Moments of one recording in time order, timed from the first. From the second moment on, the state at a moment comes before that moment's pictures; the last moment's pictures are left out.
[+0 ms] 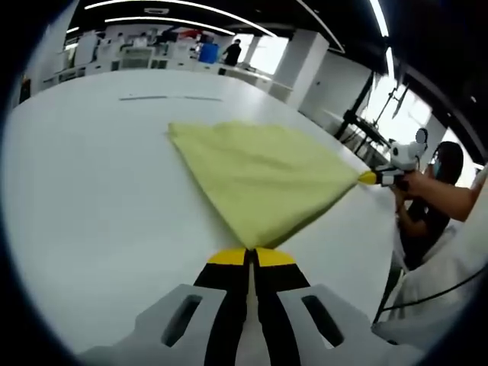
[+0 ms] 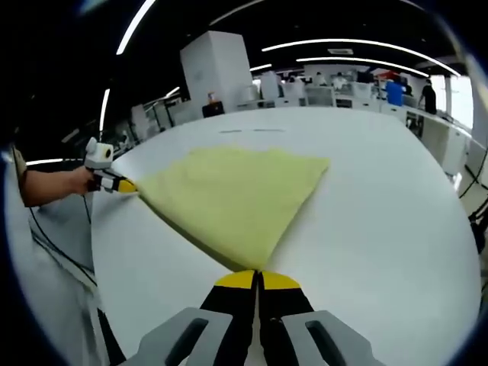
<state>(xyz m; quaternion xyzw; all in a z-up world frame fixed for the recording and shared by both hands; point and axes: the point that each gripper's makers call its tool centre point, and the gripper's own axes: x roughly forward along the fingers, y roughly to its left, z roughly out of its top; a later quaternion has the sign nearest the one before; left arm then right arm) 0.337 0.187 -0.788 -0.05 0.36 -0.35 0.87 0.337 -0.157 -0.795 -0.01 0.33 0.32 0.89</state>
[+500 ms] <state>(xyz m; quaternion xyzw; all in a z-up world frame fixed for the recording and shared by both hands) 0.320 0.183 -0.793 -0.07 0.36 -0.35 0.86 0.325 -0.160 -0.796 0.00 0.33 0.32 0.89</state>
